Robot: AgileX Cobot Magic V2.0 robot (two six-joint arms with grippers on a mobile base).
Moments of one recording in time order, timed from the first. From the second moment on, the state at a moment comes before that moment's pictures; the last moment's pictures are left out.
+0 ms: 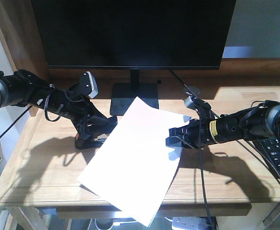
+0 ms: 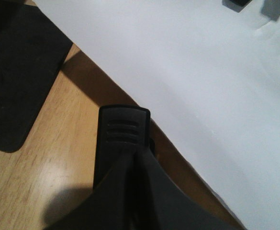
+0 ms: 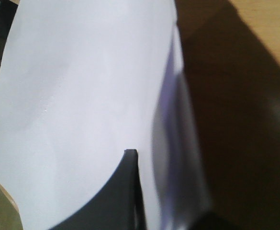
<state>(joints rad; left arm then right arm) -0.13 2.16 -1.54 -1.01 0.89 1.78 0.10 2.09 -1.14 -1.78 -0.72 1.92</state>
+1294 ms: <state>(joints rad) -0.13 2.16 -1.54 -1.01 0.89 1.78 0.10 2.09 -1.09 -1.77 -0.69 1.85</state>
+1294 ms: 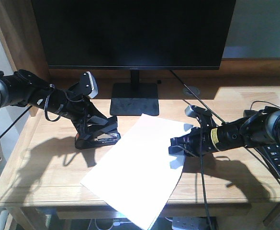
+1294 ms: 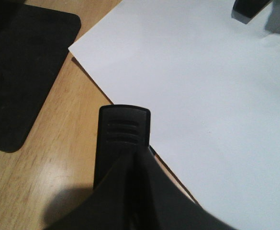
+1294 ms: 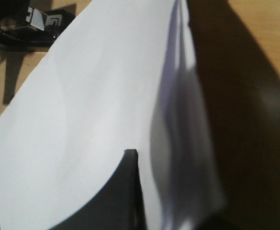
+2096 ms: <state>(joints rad) -0.13 2.16 -1.54 -1.01 0.89 1.78 0.27 2.22 -1.37 -1.77 -0.52 1.89</state>
